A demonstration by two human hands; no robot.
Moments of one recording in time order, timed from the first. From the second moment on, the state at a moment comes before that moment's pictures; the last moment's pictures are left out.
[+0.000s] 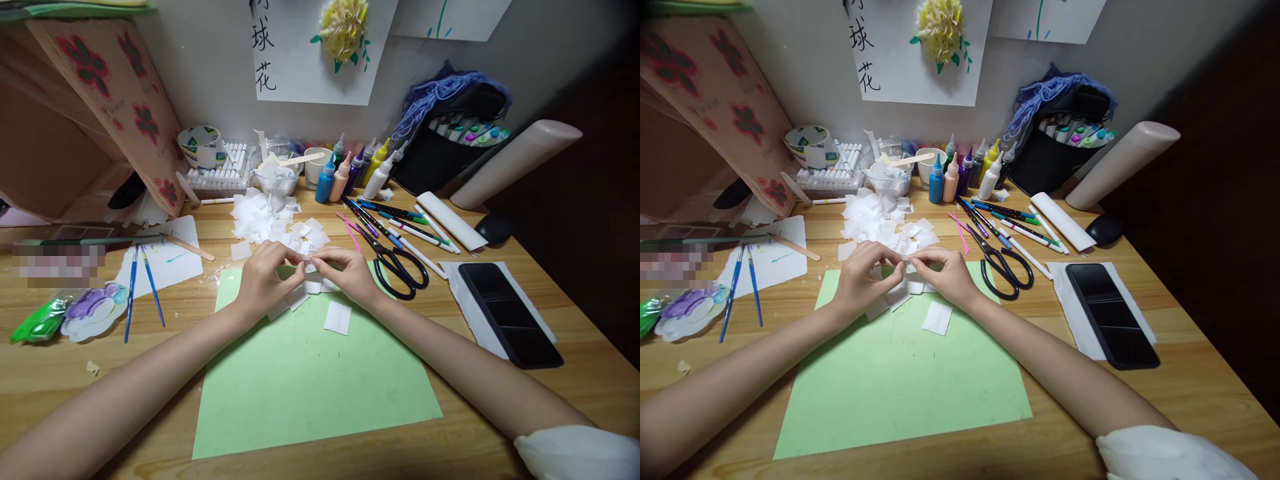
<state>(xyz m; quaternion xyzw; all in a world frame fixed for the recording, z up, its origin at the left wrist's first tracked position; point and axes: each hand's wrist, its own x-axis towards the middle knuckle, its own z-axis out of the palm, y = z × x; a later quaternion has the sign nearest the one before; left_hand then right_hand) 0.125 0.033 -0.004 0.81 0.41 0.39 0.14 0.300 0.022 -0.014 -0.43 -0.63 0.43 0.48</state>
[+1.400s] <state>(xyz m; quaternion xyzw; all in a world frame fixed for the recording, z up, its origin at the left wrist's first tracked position) 0.127 0.033 -0.004 0.84 0.39 0.35 0.15 0.302 0.024 -0.016 -0.44 -0.63 0.44 0.48</state>
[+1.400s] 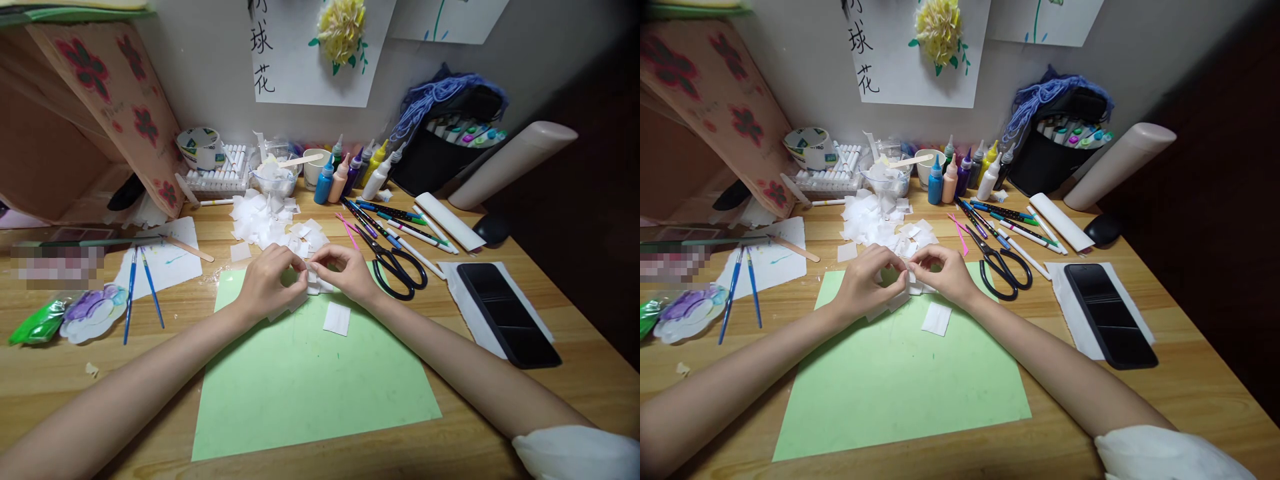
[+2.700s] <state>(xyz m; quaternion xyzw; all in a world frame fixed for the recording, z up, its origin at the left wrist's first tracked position) 0.125 0.033 0.000 0.82 0.40 0.37 0.18 0.298 0.018 -0.009 -0.46 -0.69 0.37 0.41</state>
